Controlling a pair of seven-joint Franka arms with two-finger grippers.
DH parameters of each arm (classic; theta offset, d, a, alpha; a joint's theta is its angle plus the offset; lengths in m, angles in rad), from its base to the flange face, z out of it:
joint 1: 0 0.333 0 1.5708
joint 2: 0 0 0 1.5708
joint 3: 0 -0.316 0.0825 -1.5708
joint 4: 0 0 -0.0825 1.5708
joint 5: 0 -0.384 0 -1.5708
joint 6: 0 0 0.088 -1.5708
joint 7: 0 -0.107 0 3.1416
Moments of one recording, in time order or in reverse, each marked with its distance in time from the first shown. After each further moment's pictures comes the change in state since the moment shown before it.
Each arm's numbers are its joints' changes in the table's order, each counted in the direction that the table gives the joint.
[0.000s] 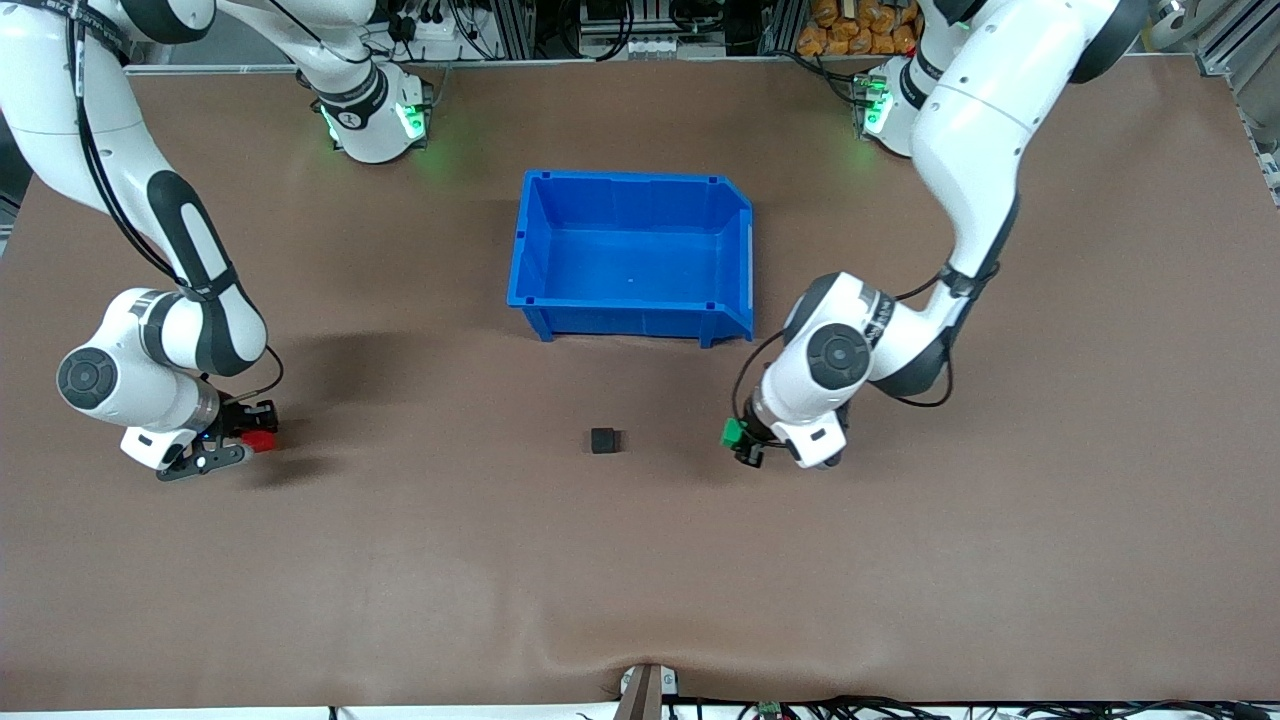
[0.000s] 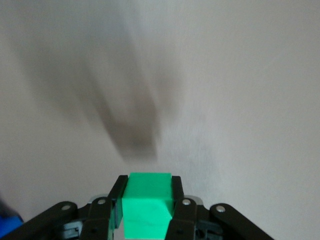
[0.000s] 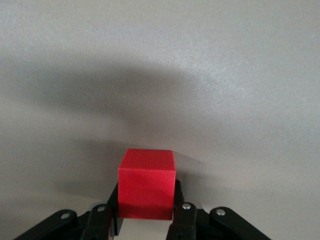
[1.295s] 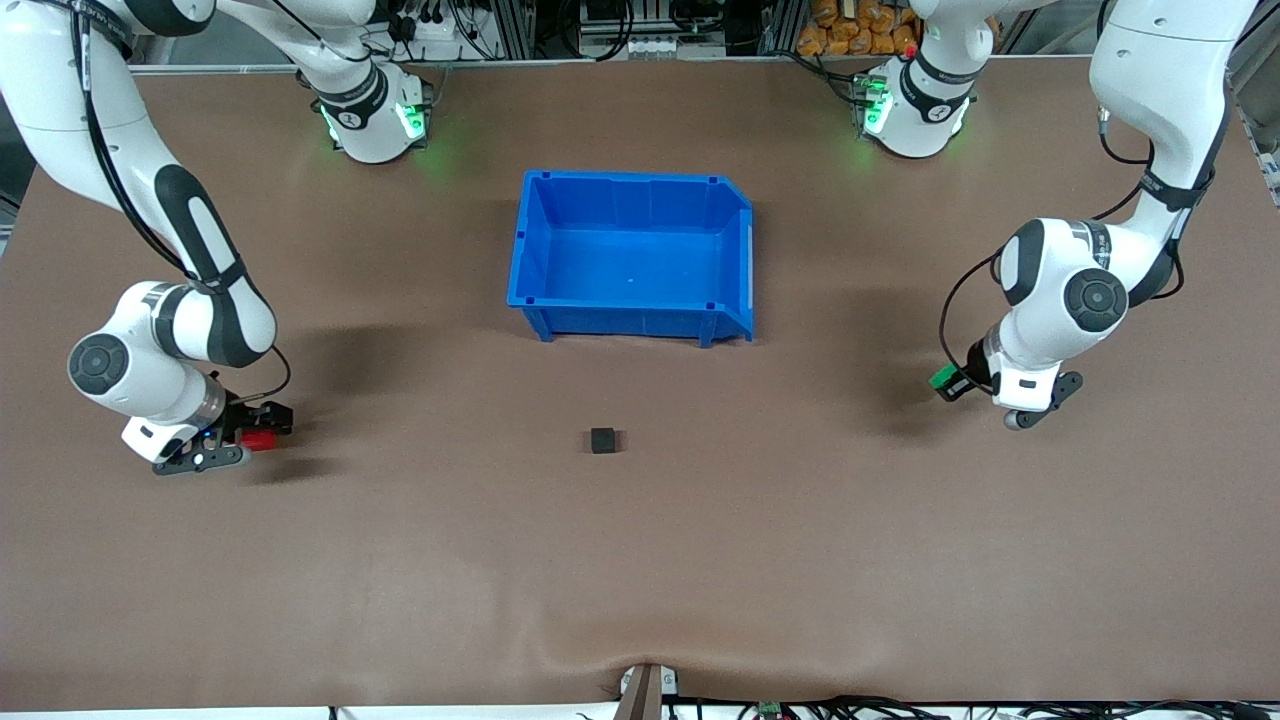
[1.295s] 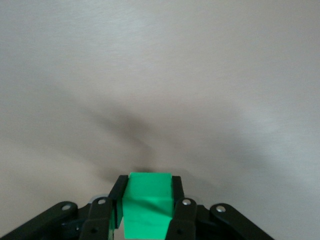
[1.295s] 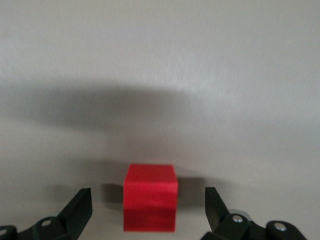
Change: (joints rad) left arm 0.464 0.400 -0.058 -0.674 -0.073 0.210 -1.067; right arm 0.008 0.019 -0.002 -0.039 0.003 0.097 -0.091
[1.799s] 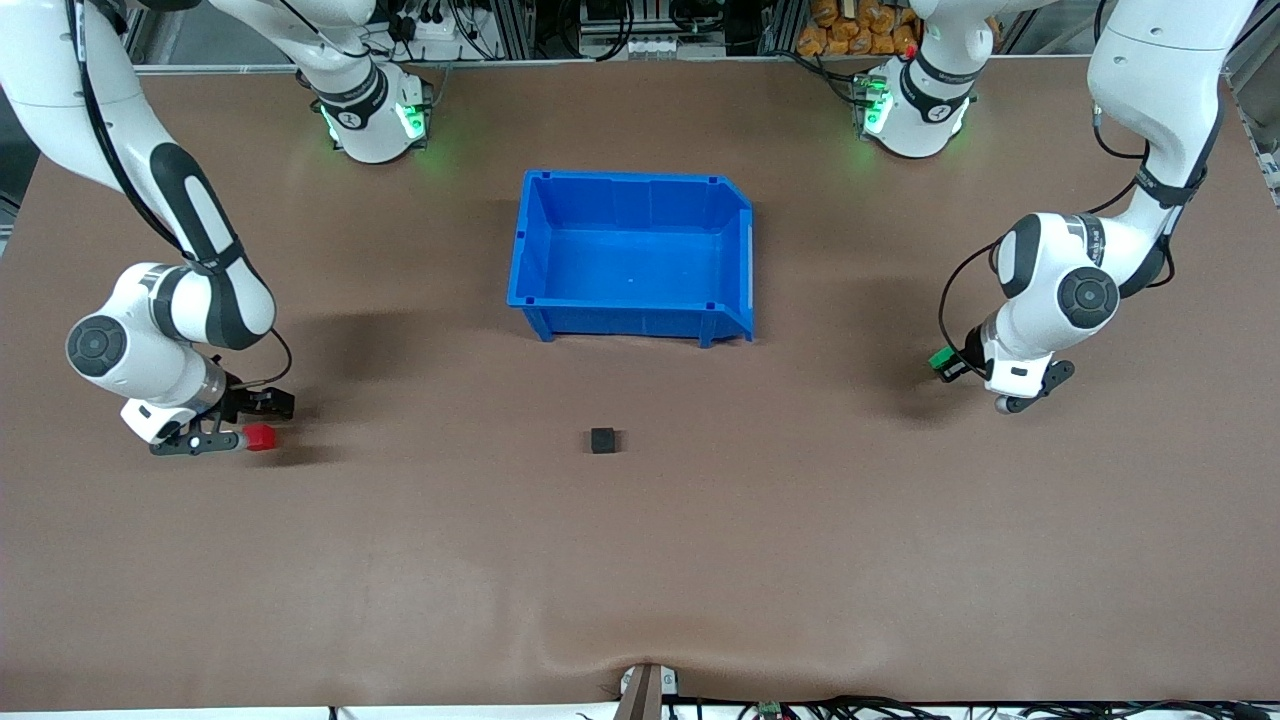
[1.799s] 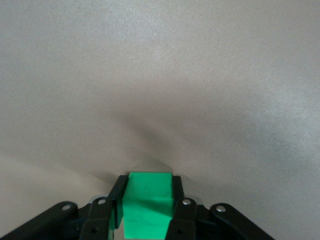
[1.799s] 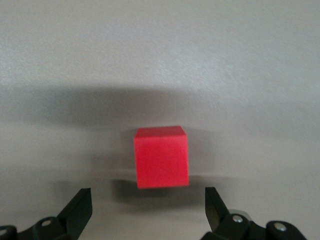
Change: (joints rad) left arm 0.001 0.000 -0.054 -0.088 0.000 -0.001 -0.127; right arm 0.001 0.055 -0.002 -0.093 0.000 -0.007 -0.096
